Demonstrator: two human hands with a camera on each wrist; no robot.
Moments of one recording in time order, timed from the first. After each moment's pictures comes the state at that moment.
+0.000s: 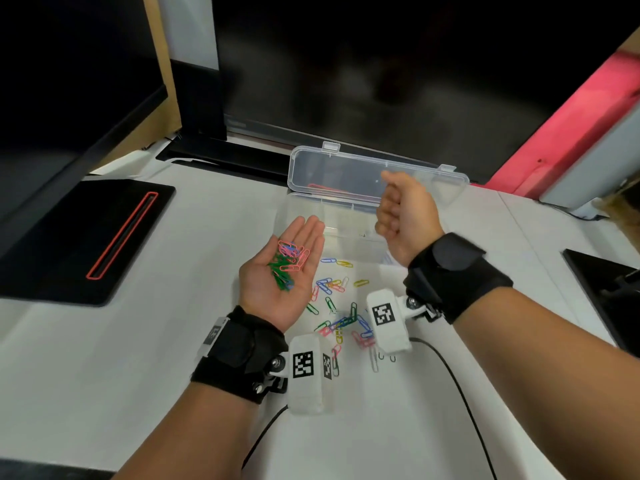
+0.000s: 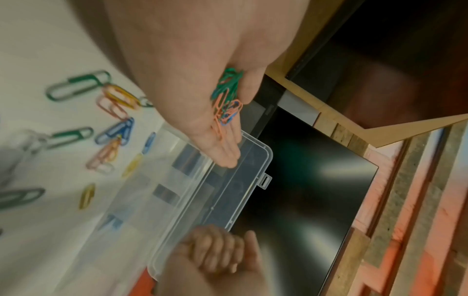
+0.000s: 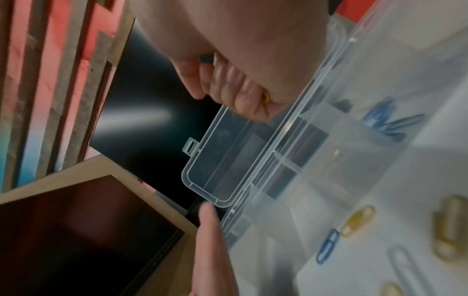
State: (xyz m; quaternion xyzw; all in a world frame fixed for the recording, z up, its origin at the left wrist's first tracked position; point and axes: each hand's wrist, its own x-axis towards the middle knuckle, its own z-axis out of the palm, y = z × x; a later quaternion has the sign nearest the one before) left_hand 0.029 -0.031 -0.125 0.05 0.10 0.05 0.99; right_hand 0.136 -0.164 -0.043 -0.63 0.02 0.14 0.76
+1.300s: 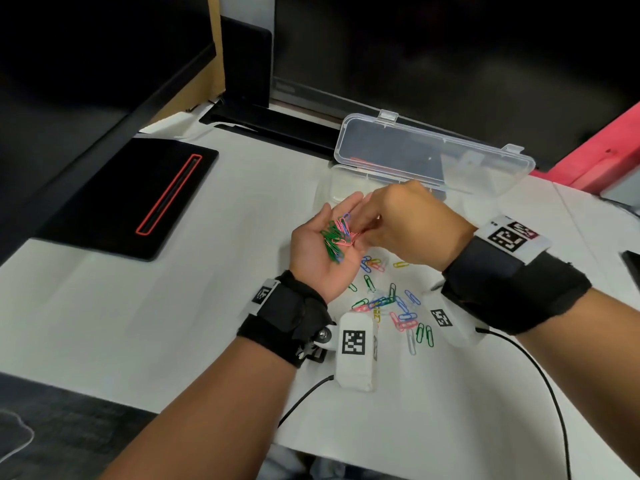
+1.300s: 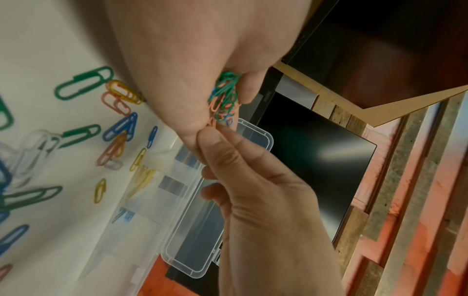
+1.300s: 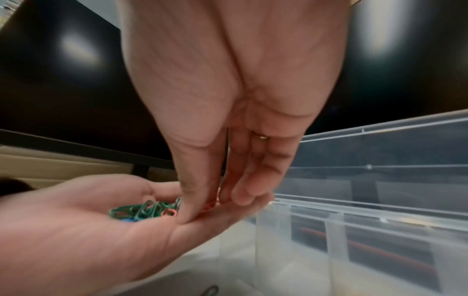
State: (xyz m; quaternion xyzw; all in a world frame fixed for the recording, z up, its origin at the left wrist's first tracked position) left_hand 0.035 -0.035 -0.127 0.13 0.12 0.04 0.98; right_hand 0.095 -0.134 -0.042 -0.90 -0.43 0.07 0.07
